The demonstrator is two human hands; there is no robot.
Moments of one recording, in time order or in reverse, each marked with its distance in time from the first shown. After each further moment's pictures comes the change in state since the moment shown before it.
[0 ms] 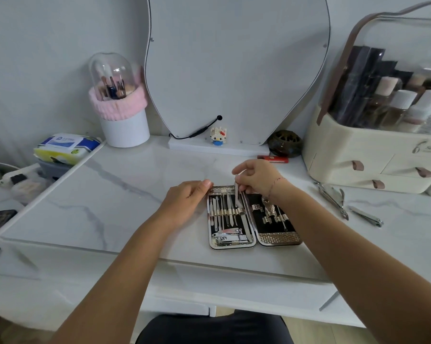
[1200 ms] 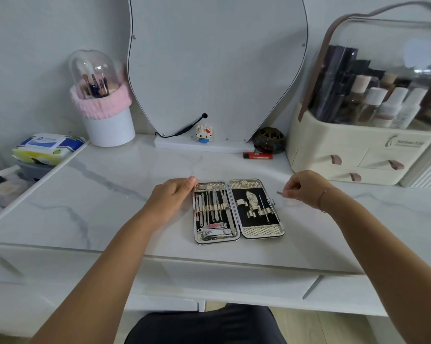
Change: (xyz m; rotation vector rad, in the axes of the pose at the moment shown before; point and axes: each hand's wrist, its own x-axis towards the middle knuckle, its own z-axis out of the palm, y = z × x) left_hand 0.000 -0.001 0.001 -0.005 0.014 -0.008; right_hand -0.050 0.057 -0.096 -0.667 0.112 0.055
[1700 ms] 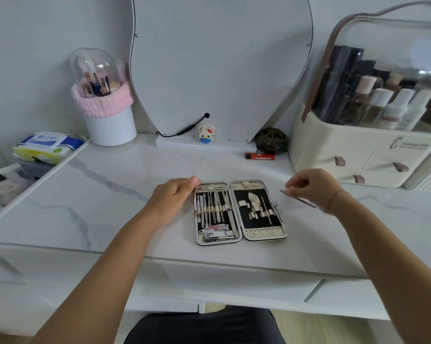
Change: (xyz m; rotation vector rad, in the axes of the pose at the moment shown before) left_hand 0.002 -0.001 0.000 -0.017 -0.009 0.017; right_hand -0.007 0.001 -0.001 0.182 0.126 0.017
